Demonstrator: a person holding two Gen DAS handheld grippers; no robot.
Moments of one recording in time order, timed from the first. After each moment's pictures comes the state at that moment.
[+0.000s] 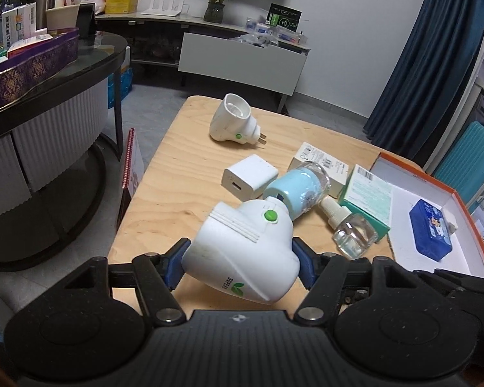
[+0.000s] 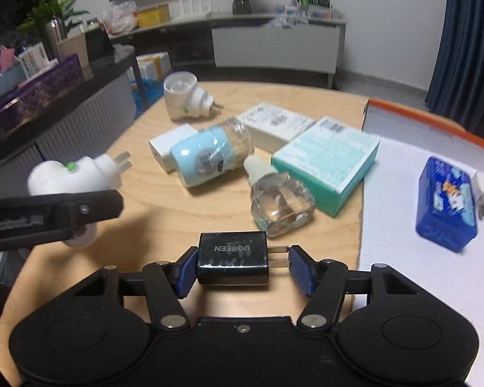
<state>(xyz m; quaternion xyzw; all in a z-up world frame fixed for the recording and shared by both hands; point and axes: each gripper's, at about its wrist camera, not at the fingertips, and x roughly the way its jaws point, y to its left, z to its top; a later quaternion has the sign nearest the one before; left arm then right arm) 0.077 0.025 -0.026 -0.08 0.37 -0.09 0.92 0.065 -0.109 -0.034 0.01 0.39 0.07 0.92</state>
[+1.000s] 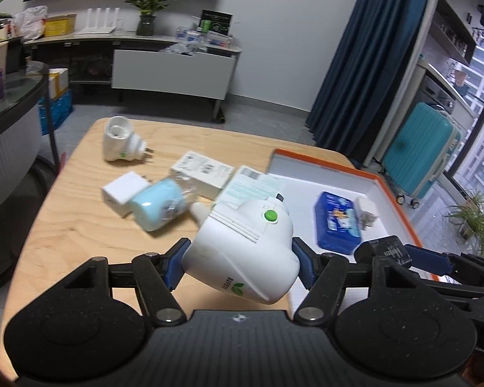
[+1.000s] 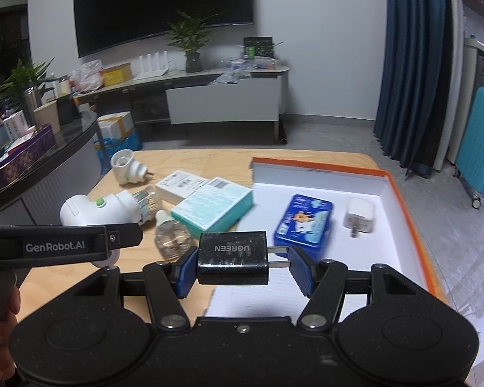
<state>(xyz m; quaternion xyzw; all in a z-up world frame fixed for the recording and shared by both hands) 0.049 -0.068 0.006 -0.06 0.34 -0.19 0.92 -0.011 -0.216 0.028 0.05 0.32 -0.01 0.95</state>
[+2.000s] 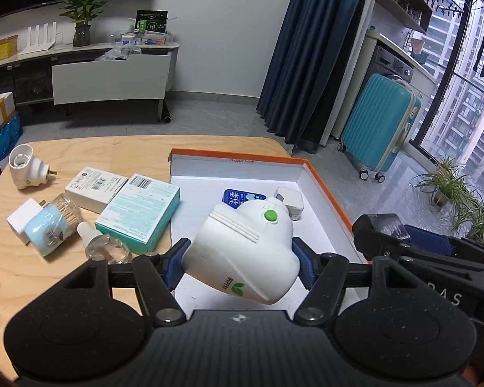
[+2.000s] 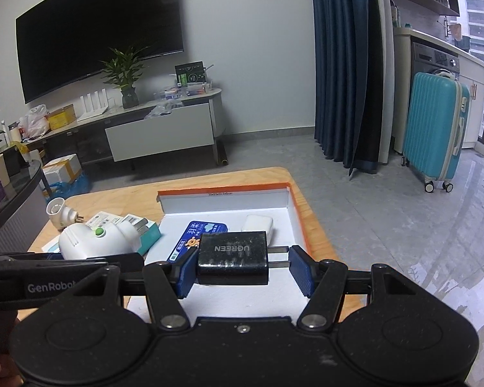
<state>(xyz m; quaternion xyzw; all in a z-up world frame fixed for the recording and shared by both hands) 0.054 -0.170 0.008 -0.01 0.34 -0.26 0.90 -0.034 -0.307 0.039 0.09 0.28 -0.10 0.95</state>
